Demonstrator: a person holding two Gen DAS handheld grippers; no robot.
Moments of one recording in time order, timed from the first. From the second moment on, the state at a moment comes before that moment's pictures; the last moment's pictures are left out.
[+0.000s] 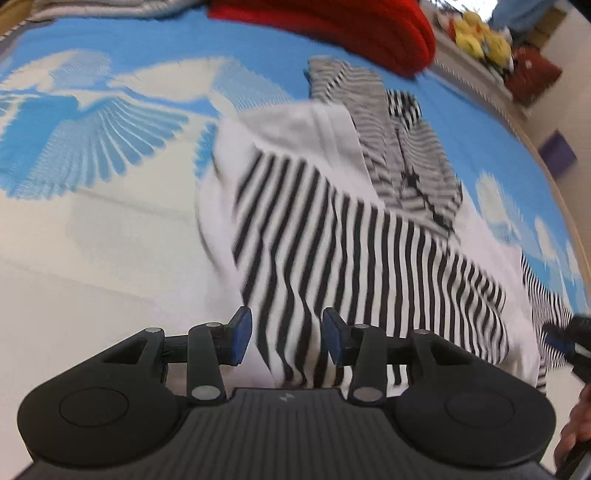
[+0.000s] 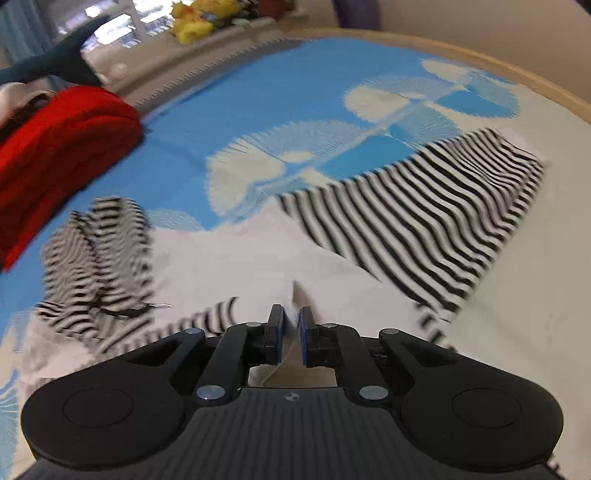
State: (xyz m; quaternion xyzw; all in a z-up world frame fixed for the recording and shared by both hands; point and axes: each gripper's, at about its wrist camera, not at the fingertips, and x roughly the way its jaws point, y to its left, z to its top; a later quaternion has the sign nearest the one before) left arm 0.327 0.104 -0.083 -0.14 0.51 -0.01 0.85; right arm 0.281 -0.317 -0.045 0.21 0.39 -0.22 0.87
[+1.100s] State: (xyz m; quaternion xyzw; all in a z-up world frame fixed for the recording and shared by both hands) left arm 0.319 0.082 -0.068 -0.10 0.49 0.00 0.87; right arm 0.292 -0.331 -0.072 0.25 0.48 -0.15 0.83
